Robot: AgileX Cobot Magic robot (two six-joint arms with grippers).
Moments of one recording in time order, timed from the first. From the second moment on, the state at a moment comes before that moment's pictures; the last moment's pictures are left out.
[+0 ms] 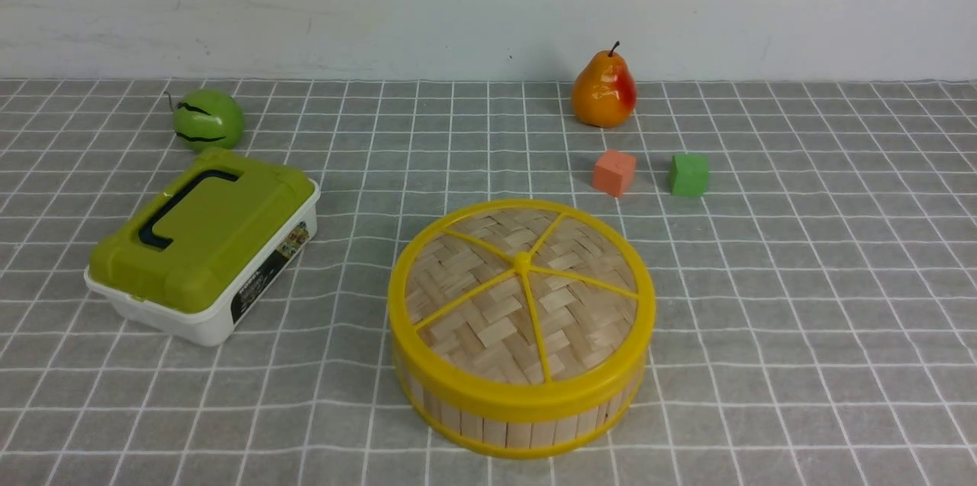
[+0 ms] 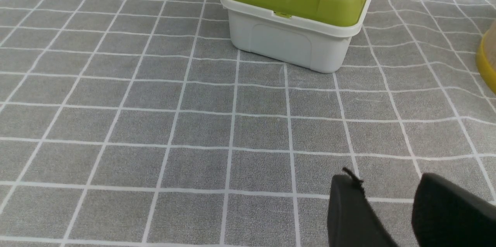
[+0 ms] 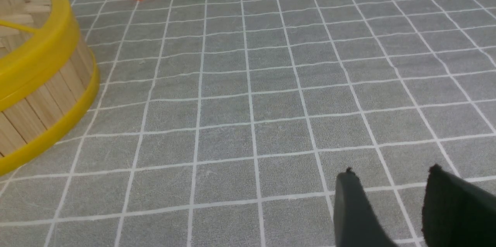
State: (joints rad) right arm -0.05 -0.01 0.02 0.05 0.39 0.10; left arm 0.02 -0.01 0.03 -0.01 0.36 -0.08
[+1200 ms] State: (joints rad) right arm -0.05 -0.01 0.02 0.07 0.39 0.10; left arm 0.02 -0.01 0.03 -0.01 0.36 -0.08
